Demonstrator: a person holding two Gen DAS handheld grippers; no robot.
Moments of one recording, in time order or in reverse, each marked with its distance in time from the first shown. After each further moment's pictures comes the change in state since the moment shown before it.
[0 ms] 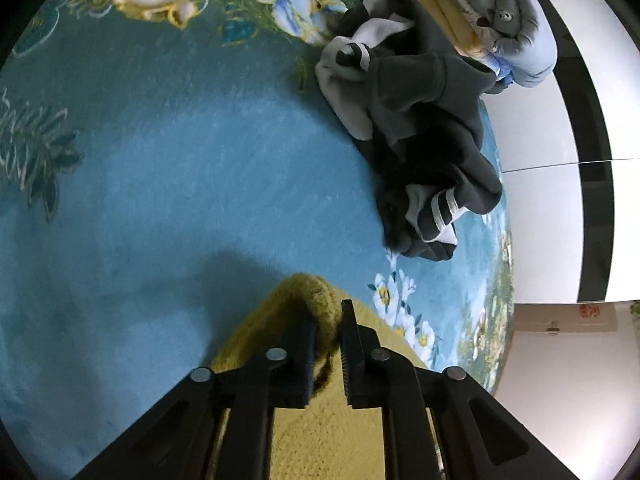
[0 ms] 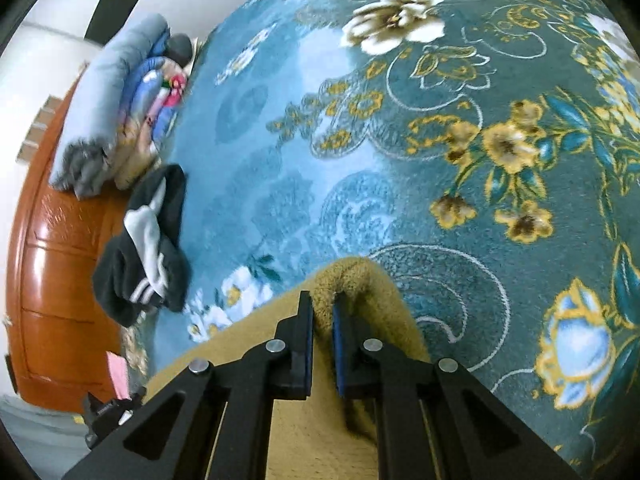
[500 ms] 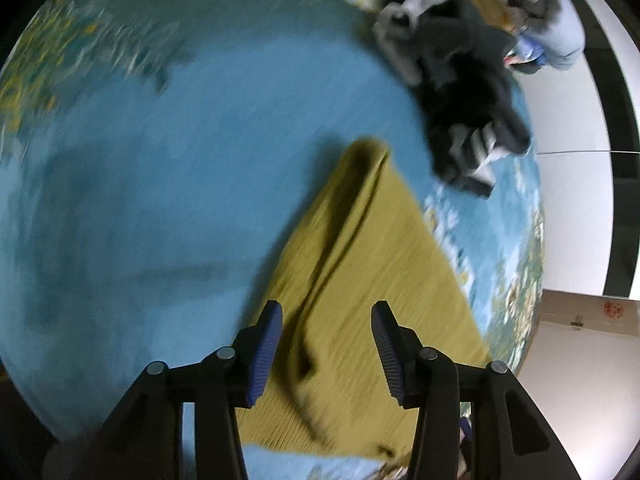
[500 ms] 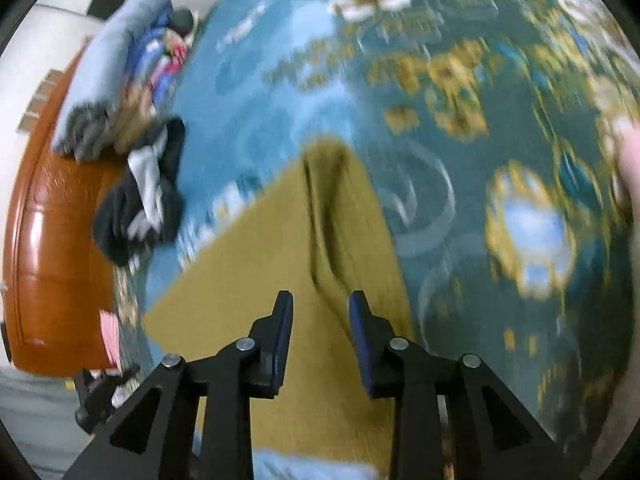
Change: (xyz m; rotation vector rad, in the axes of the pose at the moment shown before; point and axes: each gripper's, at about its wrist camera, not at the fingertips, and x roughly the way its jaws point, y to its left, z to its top) left arm -0.035 0.029 -0.085 -0.050 0.119 0.143; right arm -0.045 -0.027 -0.089 -0.001 0.129 -0.021
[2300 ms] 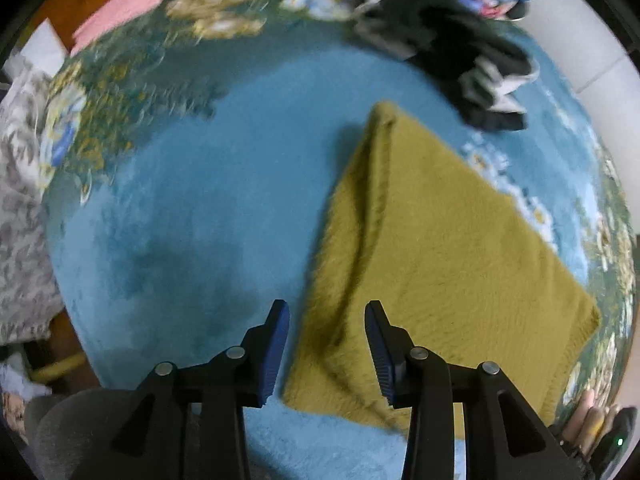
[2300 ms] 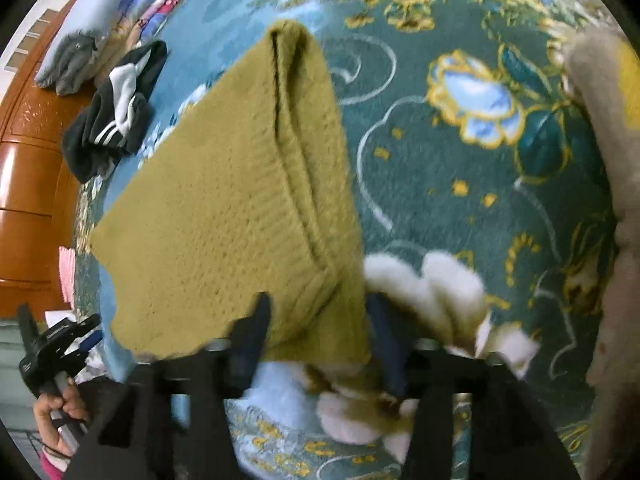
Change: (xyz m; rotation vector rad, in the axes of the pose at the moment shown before) left arm -0.027 -0.042 -0.083 0.323 -0.209 0.340; right arm -0.001 -0.019 -0.067 -0.111 0.069 -0.147
